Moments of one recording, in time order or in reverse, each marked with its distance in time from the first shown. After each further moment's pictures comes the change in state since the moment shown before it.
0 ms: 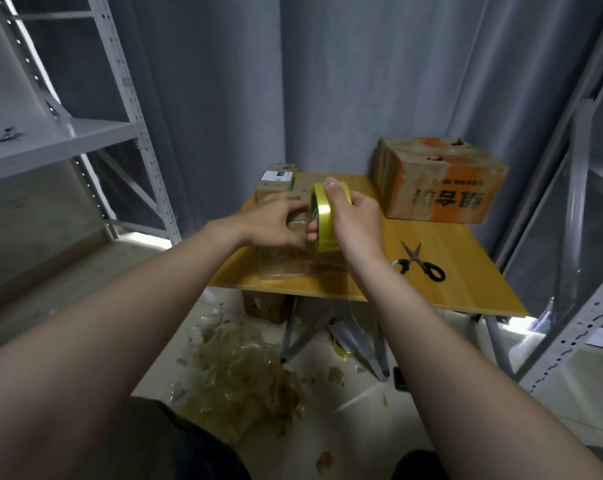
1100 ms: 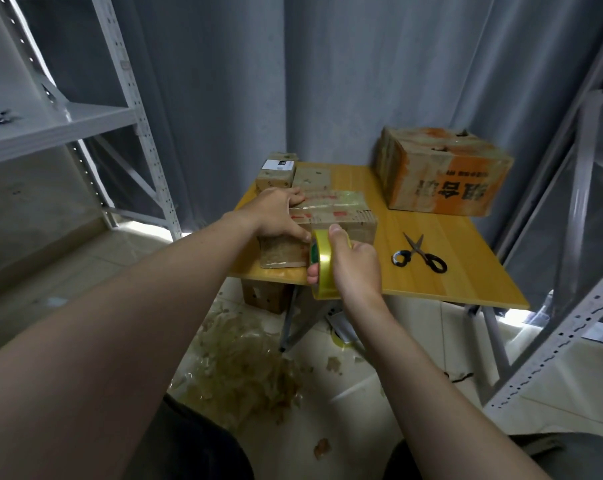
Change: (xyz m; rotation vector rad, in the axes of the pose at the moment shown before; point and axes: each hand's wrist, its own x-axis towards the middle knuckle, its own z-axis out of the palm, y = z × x) left_hand 0.017 -0.009 0.017 -0.039 0.028 -0.180; right_hand -0.047 0.049 -0.006 -0.062 0.032 0.242
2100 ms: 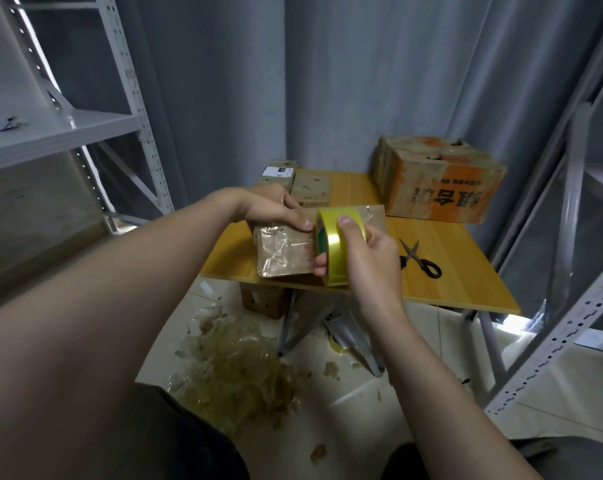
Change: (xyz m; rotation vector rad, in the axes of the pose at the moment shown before) left_hand -0.017 0.012 -0.049 -0.172 -0.283 -0.002; right_hand -0.039 -0.036 -0.022 0.130 -0.033 -0.253
